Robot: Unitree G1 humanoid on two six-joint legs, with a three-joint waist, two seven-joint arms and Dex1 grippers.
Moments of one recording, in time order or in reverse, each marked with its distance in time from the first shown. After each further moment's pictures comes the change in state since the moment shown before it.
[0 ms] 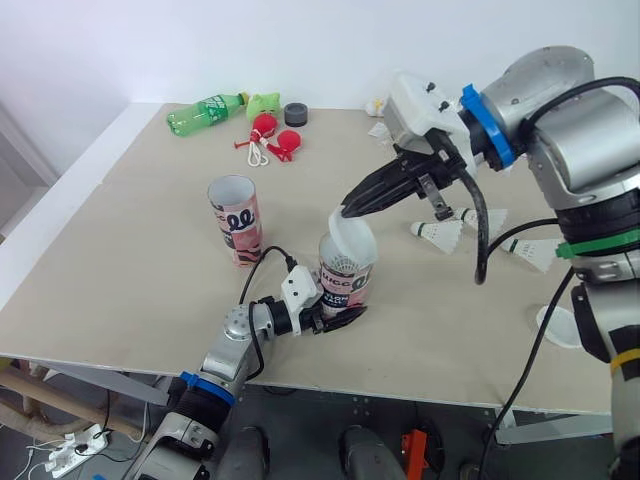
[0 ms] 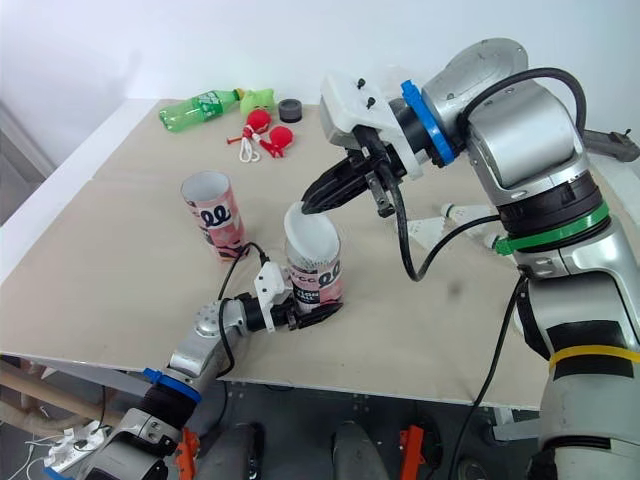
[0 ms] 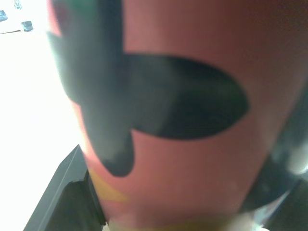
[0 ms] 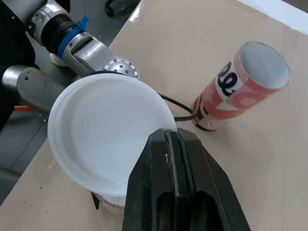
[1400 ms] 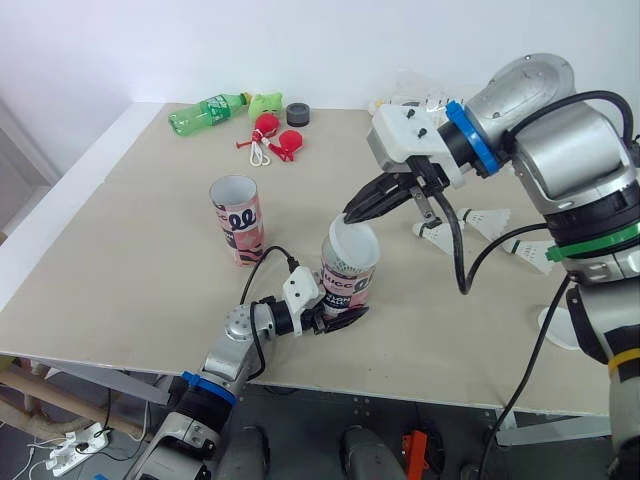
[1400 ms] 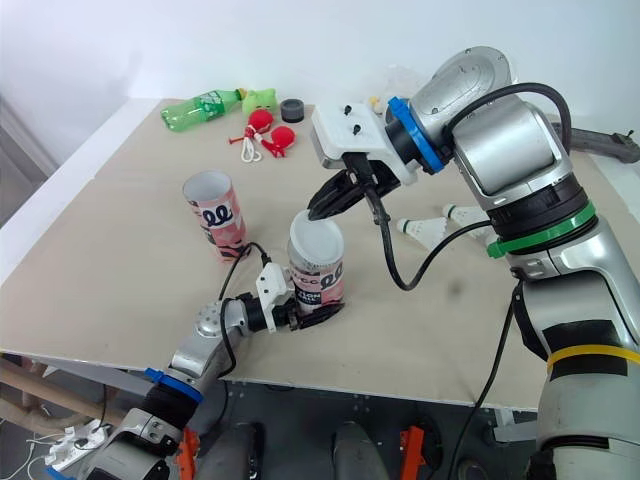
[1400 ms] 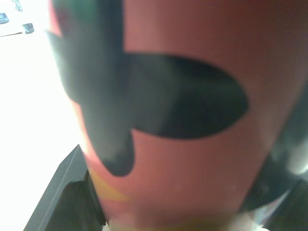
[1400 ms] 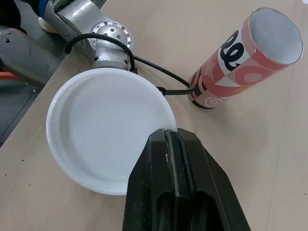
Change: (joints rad) left arm -0.001 -0.013 0.000 0.007 0.017 -0.016 0.000; right arm 0.001 -0.004 0.058 0.028 -0.095 -0.088 0.002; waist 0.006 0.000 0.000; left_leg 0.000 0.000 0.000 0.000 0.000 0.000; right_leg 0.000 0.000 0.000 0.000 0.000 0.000
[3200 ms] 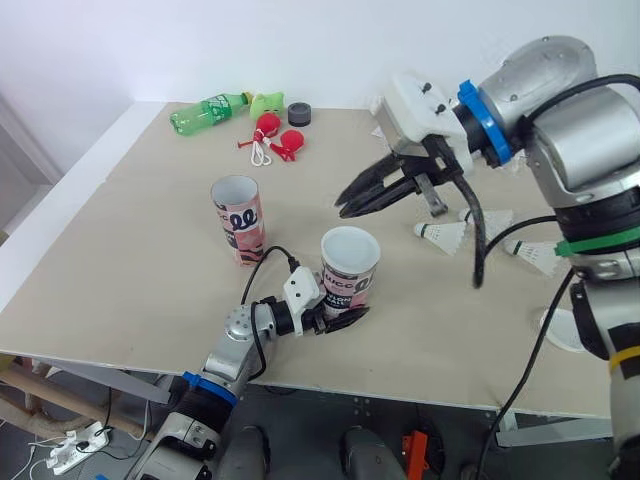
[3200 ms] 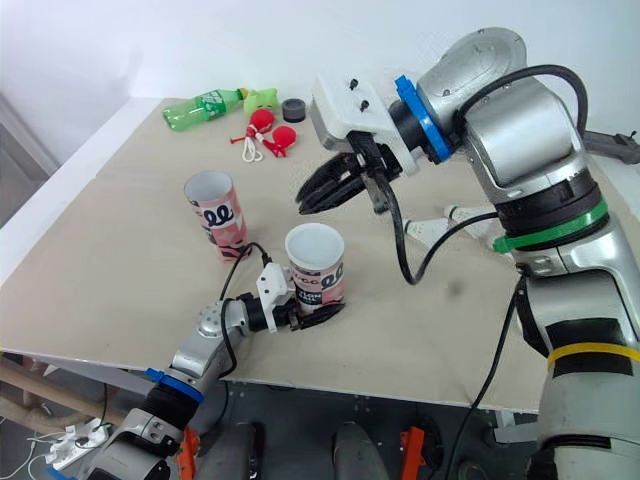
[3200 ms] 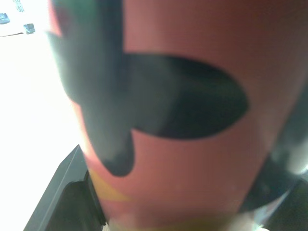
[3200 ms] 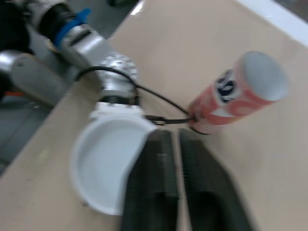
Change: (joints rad) left arm 0.001 -0.004 0.001 0.000 0.002 -0.001 0.000; right arm 0.014 -0.024 -0.032 -0.083 0.112 0.055 0.000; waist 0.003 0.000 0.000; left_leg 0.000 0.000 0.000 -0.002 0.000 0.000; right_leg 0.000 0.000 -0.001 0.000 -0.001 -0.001
